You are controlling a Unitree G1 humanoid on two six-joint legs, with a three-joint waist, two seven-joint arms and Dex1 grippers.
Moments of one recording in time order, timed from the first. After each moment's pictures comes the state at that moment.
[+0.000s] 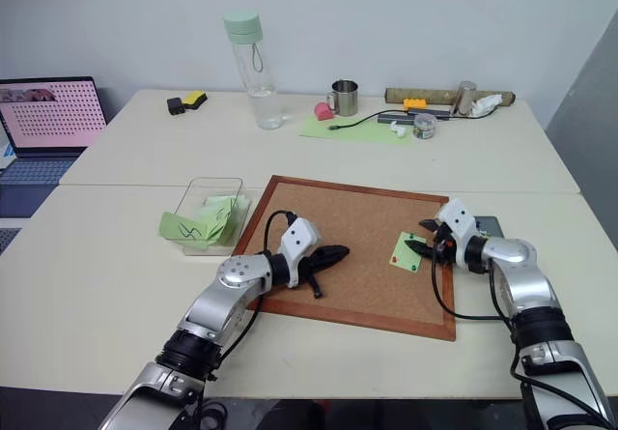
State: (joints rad) left arm -0.42 0.31 -0.27 0.21 -0.12 0.17 -0.77; right arm -0.51 -0.55 0.06 0.48 0.16 0.06 0.93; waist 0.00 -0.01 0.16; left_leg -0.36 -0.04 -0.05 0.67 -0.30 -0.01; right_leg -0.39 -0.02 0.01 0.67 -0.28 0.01
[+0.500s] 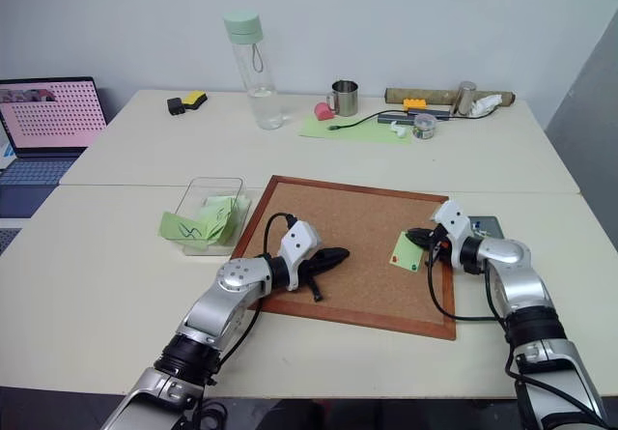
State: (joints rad) left arm -0.40 0.31 -0.27 0.17 -0.12 0.20 -0.77; right arm -0.50 -0.54 0.05 0.47 0.17 0.06 0.95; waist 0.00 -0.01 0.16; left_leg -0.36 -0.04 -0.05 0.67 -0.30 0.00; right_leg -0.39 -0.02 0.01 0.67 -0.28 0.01
